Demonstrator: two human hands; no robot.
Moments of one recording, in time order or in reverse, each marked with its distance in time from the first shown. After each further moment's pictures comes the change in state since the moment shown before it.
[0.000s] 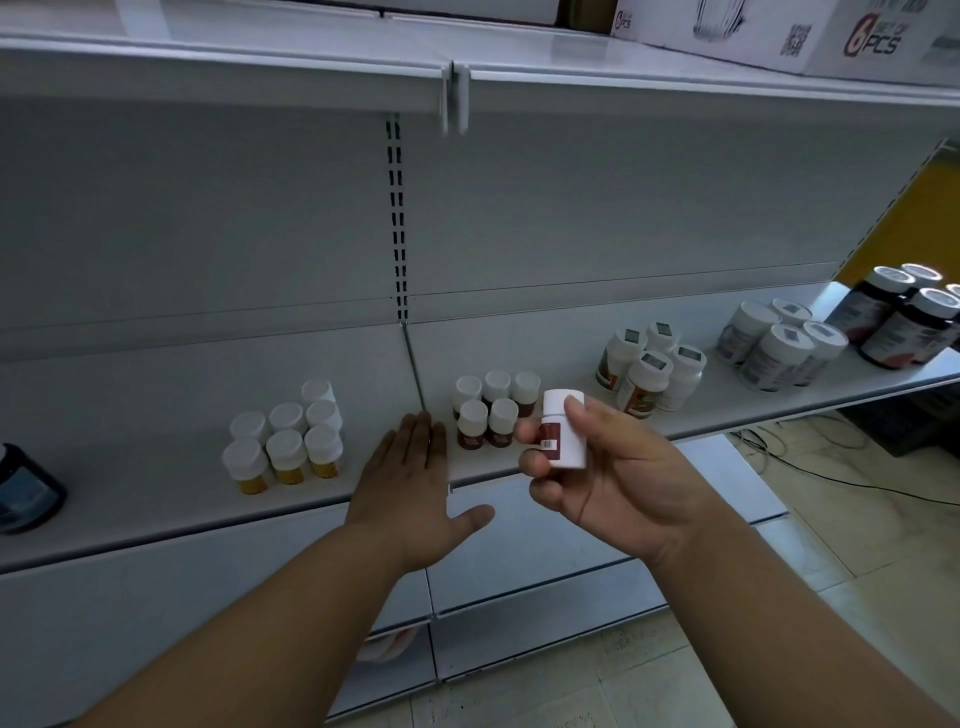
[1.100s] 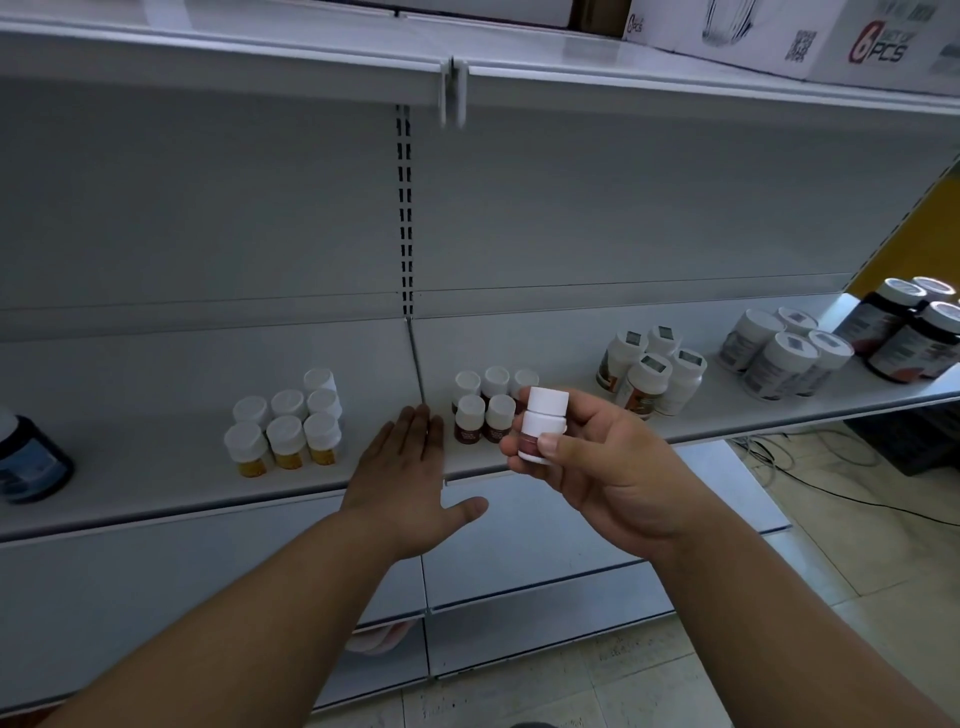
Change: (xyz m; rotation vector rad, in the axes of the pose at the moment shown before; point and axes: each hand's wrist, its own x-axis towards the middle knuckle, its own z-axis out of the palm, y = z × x) left_hand -0.001 0.003 -0.001 -0.020 0.011 -0.026; right_hand -0.006 -0.003 -0.005 -0.277 0.106 -0.078
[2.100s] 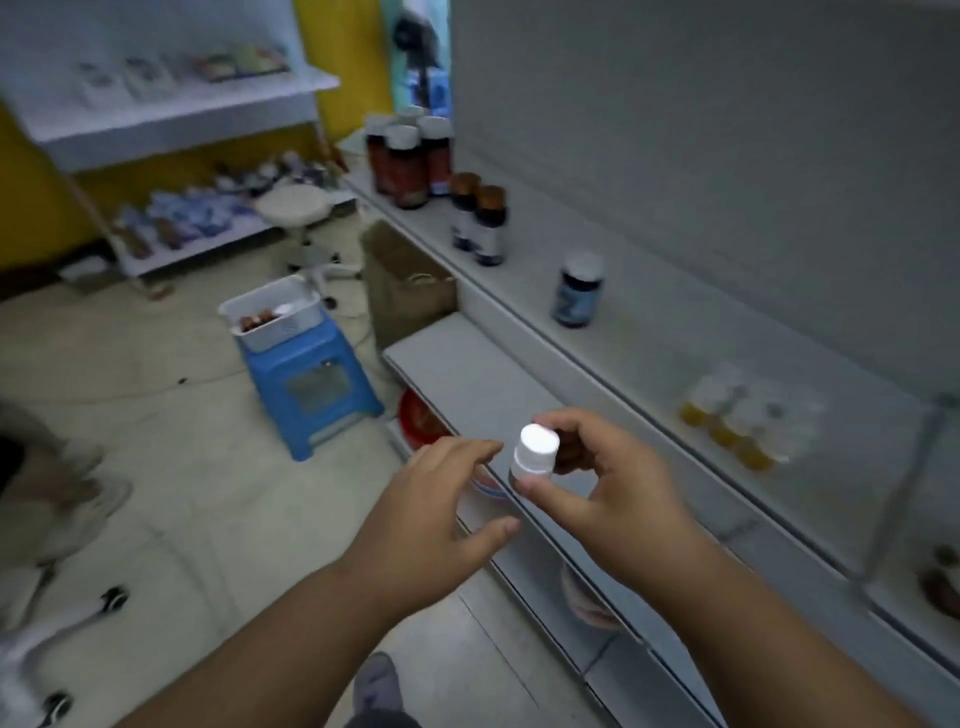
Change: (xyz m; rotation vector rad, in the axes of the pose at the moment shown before) left_hand -0.296 -0.057 0.007 -0.527 0.543 -0.866; right_hand 0.028 0.135 0.208 -0.914 -0.934 -0.387
